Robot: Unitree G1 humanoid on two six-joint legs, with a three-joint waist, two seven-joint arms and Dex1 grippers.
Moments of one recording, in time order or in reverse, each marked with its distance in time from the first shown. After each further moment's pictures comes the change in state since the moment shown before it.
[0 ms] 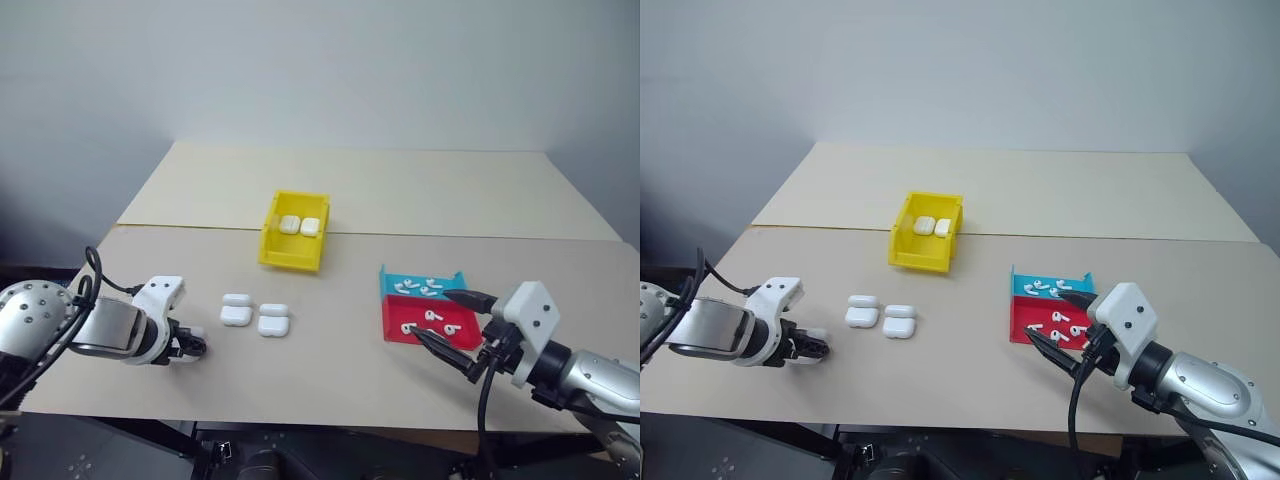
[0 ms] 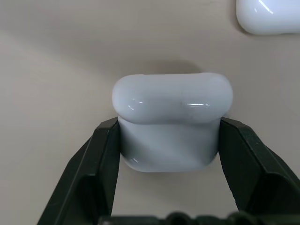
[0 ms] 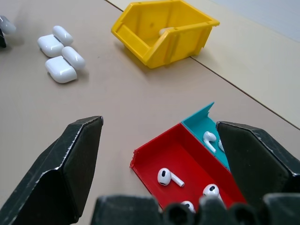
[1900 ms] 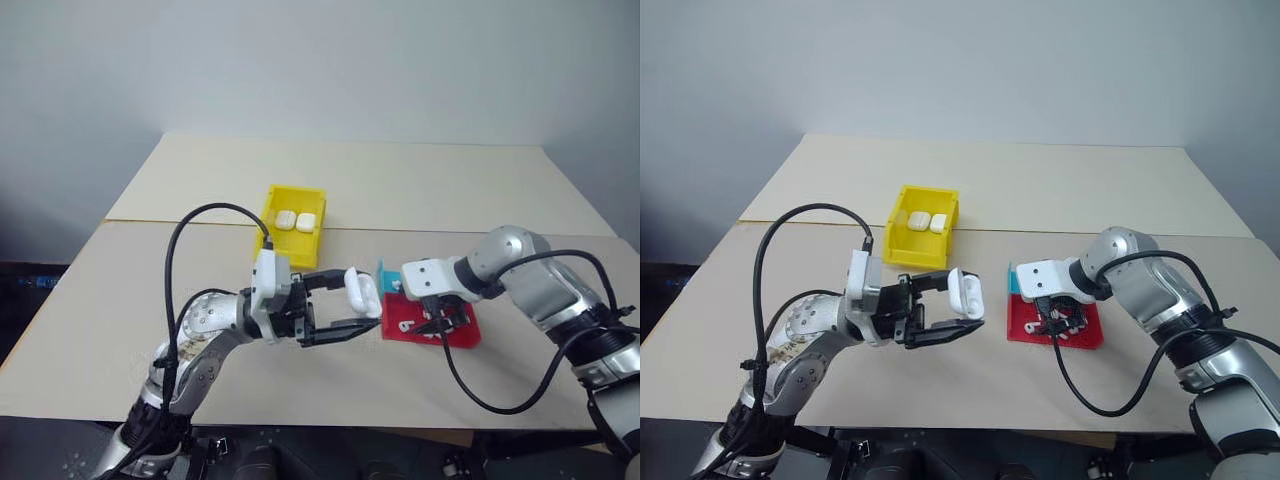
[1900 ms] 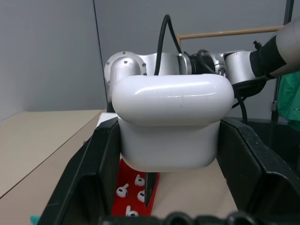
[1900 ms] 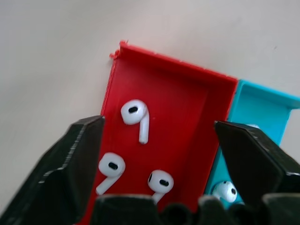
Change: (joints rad) left arm 0.110 -0.815 -0.003 -0.350 1.337 -1.104 -1.673; right arm -0.982 -0.120 0.834 0.921 -0.724 -0.401 0.837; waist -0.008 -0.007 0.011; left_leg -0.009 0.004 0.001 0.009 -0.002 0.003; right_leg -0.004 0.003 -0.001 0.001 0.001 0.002
